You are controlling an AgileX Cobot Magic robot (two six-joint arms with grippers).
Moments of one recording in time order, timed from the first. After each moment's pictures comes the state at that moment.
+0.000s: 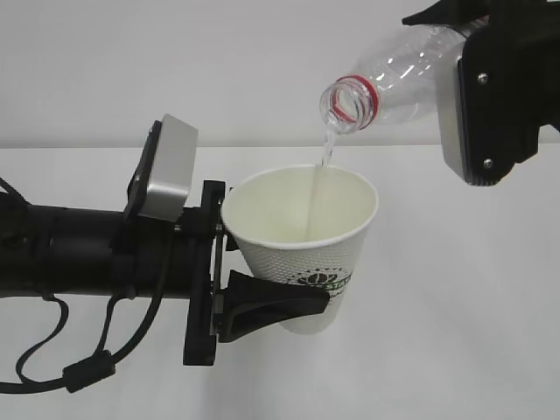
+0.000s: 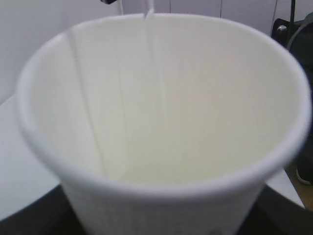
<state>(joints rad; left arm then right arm) -0.56 1.74 -0.70 1.15 -1.11 -0.52 0.39 1.23 -0.86 -1.84 -0.06 0.12</state>
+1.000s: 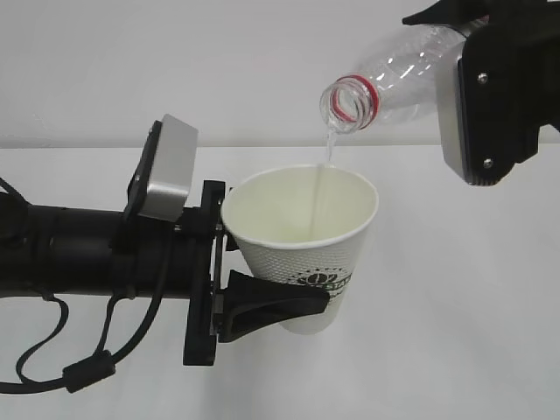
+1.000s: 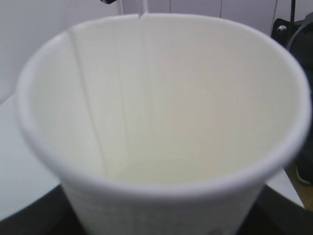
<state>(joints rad) -0.56 1.74 -0.70 1.15 -1.11 -0.52 0.39 1.23 -0.86 -1.84 -0.06 0.12</state>
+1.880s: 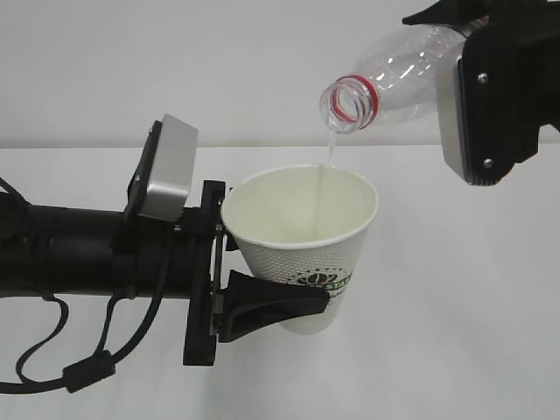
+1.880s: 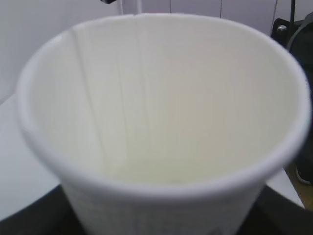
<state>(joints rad) -0.56 1.74 -0.70 1.15 -1.10 -0.52 0.39 1.23 -0.86 -1.84 -0.06 0.12</state>
